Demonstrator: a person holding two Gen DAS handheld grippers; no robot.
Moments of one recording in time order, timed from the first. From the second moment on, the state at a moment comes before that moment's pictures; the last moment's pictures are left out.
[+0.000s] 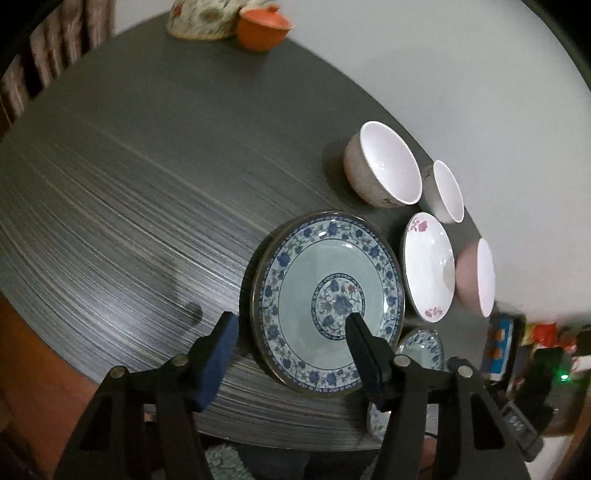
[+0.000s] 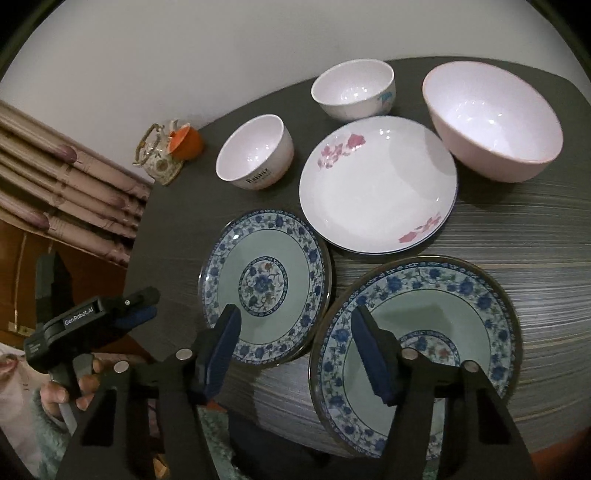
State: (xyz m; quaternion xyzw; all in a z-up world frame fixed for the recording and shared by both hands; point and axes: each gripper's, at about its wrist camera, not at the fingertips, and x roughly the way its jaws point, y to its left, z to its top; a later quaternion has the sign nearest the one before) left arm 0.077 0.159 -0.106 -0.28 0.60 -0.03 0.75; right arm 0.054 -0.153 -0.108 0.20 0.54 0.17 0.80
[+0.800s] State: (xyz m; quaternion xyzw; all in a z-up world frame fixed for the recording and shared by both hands) left arm 0.098 0.172 -0.152 -0.31 0.62 -0.03 0.72; right arm 0.119 -0.136 -0.169 0.19 0.60 0.19 0.76
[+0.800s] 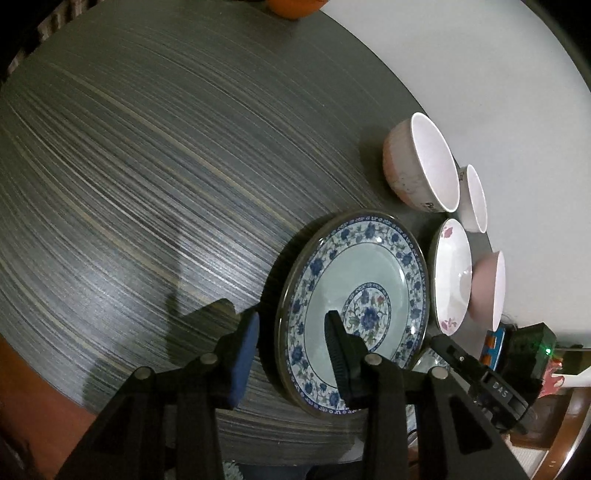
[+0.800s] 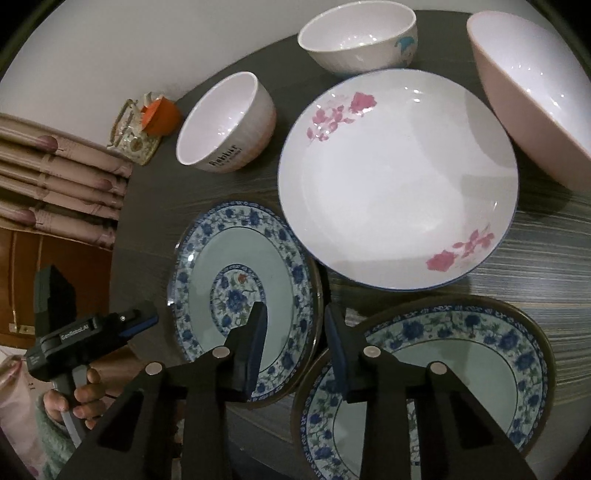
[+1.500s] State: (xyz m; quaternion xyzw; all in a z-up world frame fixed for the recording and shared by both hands) left arm 0.113 0.166 -0.170 -0.30 0.63 -0.04 0.71; right arm 0.140 -0.132 -0.198 0.20 0.61 0.19 0.74
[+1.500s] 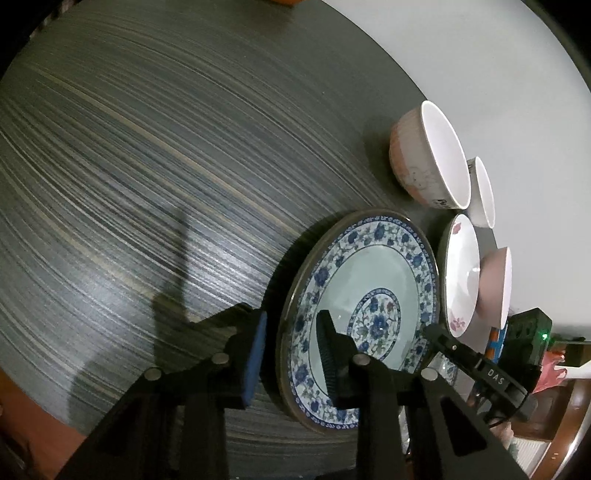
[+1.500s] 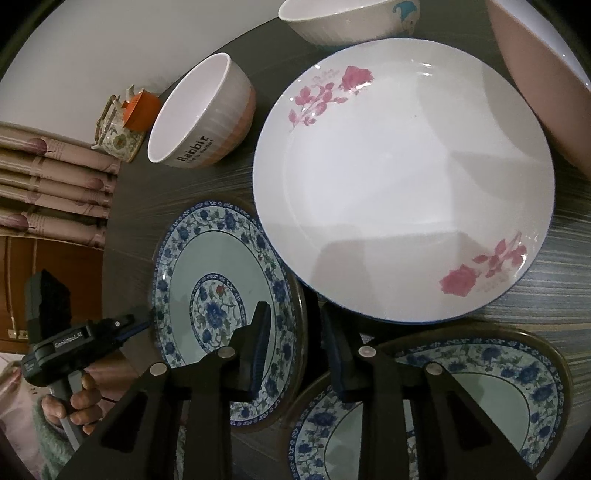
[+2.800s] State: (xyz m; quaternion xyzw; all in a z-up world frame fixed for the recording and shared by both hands) left arm 0.097 0.194 -0.128 -0.23 0.60 -0.05 0.77; right arm 0.108 -0.087 -0.161 0.17 0.58 0.20 0.77
